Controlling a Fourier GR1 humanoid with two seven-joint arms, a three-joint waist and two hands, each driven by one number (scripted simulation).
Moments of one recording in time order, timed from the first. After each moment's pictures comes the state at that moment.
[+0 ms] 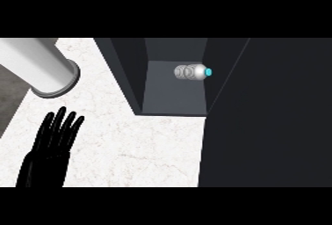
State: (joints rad) left arm 0.16 0.49 -0.37 -1.80 0.80 0.11 -0.51; right arm 0.92 -0.39 0.52 -2.50 0.00 0.68 -0.21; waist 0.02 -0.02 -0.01
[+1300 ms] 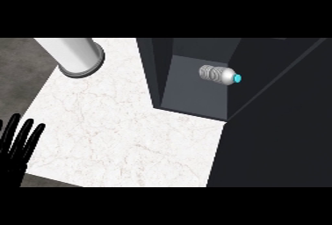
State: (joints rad) left arm 0.31 0.70 -0.20 -1.87 0.95 -0.16 -0.50; right arm 0.68 -0.35 0.60 -2.49 -0.01 0.46 -0.04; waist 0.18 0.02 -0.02
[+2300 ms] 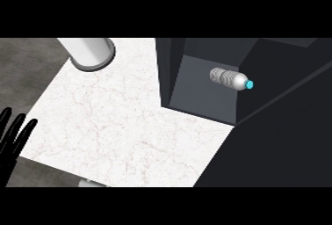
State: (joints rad) left arm 0.28 0.77 -0.15 -1.85 0.99 -0.24 -0.46; right arm 0.32 -0.42 0.58 -2.47 -0.03 0.55 0.12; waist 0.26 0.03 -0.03
